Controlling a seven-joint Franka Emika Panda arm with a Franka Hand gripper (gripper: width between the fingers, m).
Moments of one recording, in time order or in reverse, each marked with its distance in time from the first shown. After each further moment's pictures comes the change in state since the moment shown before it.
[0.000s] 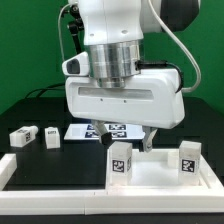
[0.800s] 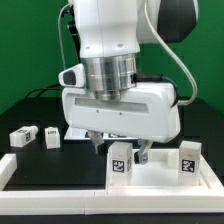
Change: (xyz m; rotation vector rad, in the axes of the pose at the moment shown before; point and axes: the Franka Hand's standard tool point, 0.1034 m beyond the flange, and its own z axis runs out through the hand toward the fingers) arm 0.008 0.000 0.007 -0.001 0.007 -0.026
